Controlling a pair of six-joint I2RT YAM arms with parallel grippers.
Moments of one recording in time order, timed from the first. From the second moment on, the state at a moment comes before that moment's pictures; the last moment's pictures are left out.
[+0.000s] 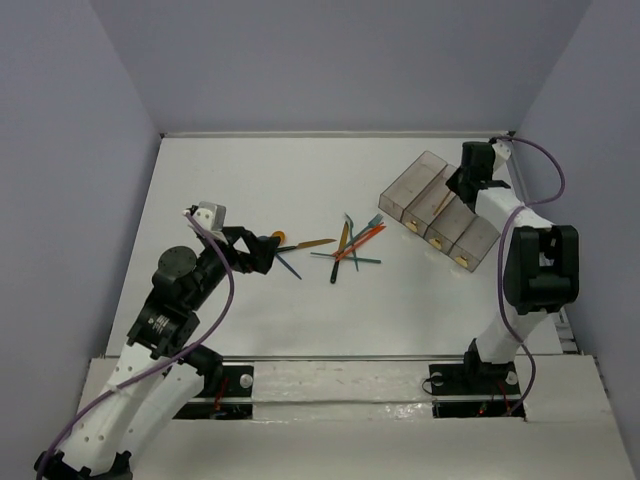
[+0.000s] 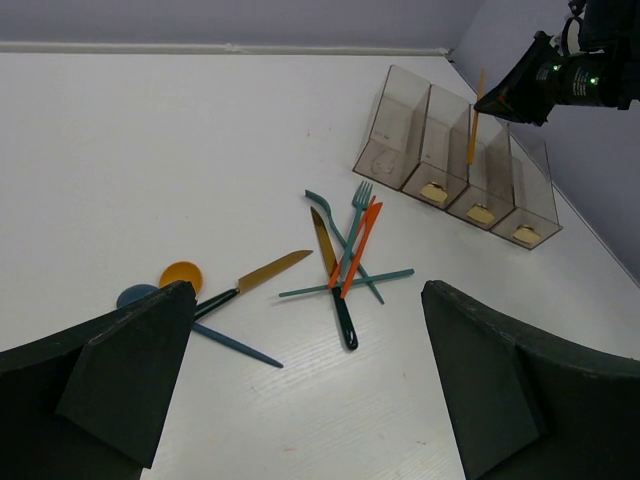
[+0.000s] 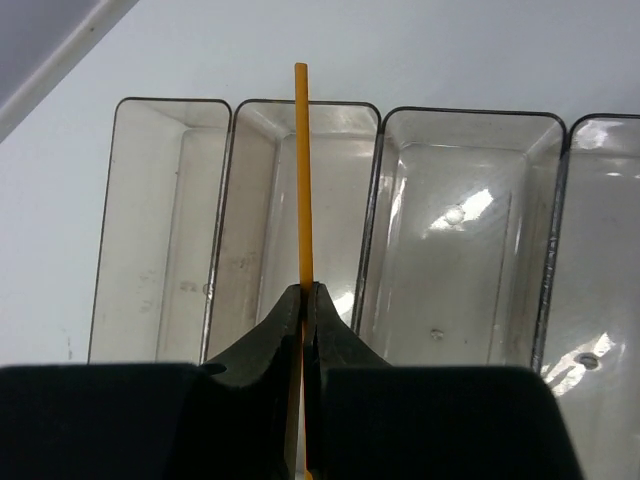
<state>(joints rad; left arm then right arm) -0.47 0.53 0.66 -0.22 0.05 -0.32 0.02 1.73 1.22 -0.12 0.34 0.59</state>
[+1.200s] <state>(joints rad) -0.43 0.51 0.66 -0.22 0.07 -0.32 0.53 1.52 0.72 0.17 0.17 0.84</state>
